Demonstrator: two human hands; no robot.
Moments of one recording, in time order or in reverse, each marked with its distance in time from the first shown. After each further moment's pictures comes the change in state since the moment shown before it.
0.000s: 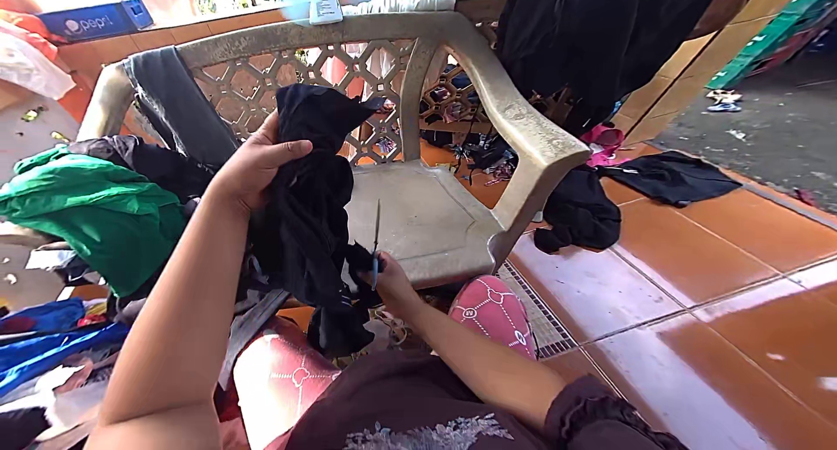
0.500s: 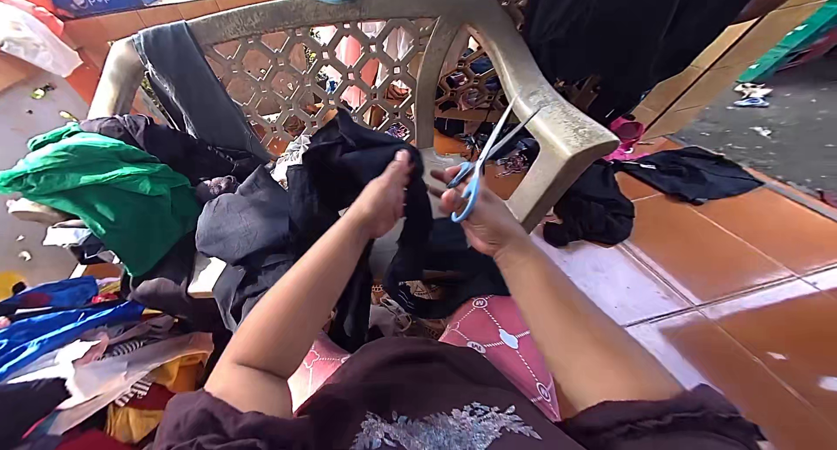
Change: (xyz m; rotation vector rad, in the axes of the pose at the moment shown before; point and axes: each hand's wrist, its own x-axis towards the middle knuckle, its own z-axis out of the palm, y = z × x) left_hand 0.011 -0.092 0.114 -0.151 -0.097 -0.312; right_hand 0.007 -0.128 -0.068 -0.141 0.046 -0.193
